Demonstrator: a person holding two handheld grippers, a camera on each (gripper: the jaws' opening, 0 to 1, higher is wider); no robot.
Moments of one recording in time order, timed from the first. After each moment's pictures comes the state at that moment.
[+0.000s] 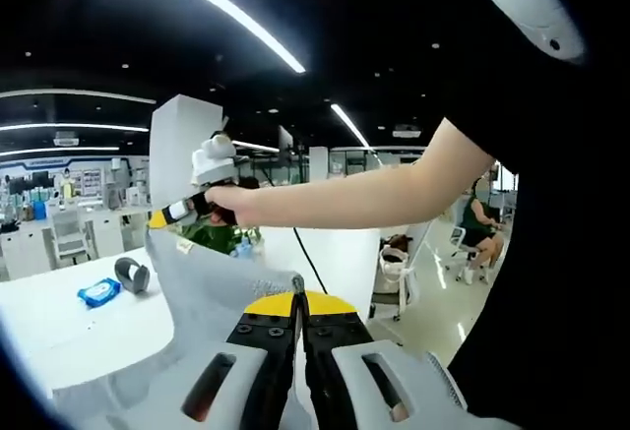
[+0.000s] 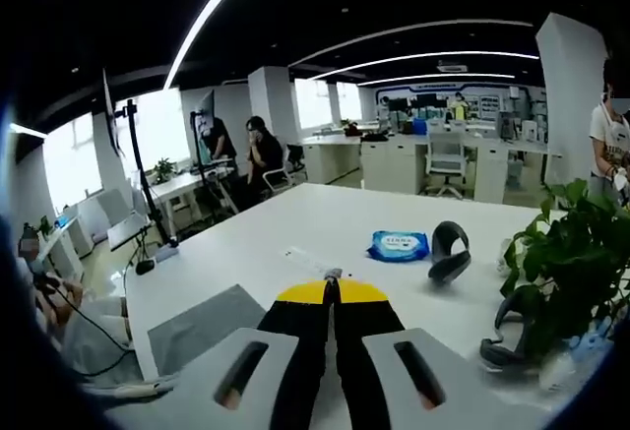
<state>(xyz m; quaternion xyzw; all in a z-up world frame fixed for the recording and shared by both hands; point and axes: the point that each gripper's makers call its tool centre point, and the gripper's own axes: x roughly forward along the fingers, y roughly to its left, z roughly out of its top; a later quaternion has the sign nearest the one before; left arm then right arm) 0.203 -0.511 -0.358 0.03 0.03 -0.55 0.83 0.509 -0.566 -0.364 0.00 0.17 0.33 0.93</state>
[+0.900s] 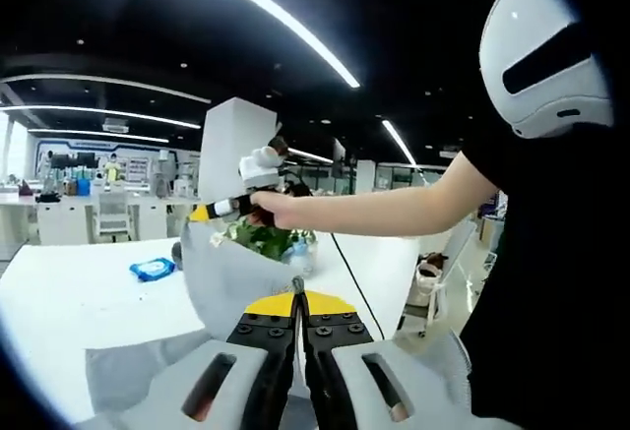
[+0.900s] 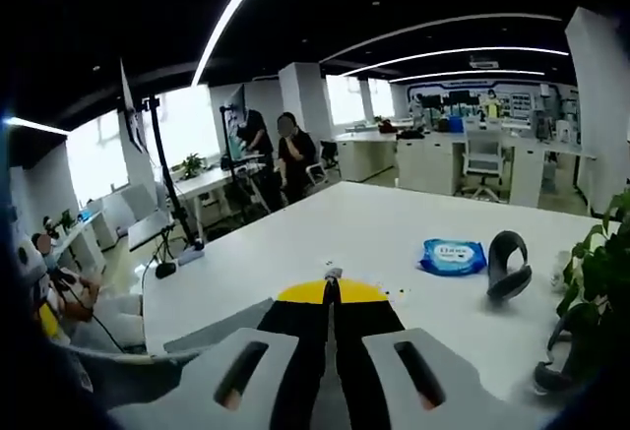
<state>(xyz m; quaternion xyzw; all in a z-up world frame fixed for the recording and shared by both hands) 0.227 -0.395 -0.362 -0.02 0.04 -0.45 0.89 0.529 -0.475 -0.375 0.01 0.18 0.39 0.90</state>
